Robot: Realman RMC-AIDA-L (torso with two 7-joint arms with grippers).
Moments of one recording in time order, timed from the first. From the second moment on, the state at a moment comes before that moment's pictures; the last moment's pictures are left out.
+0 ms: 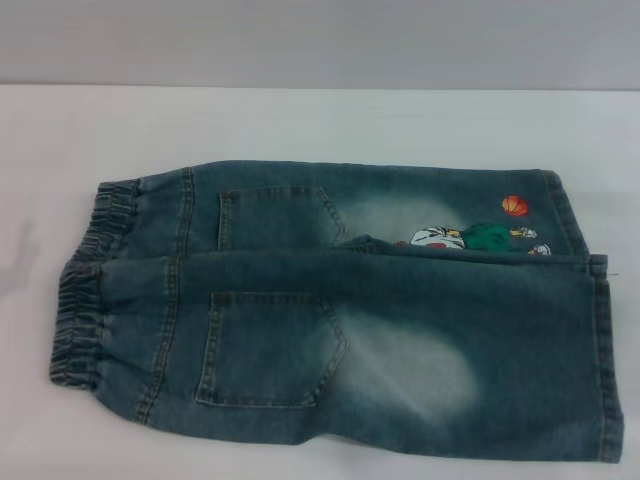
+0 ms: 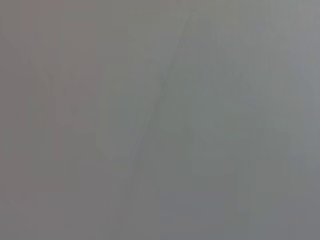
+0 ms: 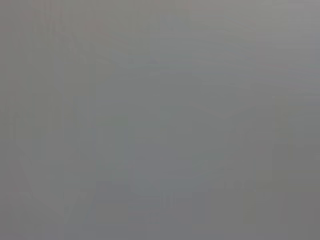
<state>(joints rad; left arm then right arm) -0.26 -2.06 1.10 0.02 0.22 1.73 -0.63 0.45 2.08 -1.37 -0.15 0.28 -1.34 0.16</state>
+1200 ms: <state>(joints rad) -0.26 -2.05 1.04 0.10 0.22 1.57 -0.52 0.58 2.07 -1.39 -0.20 0.28 -1.28 0.16</state>
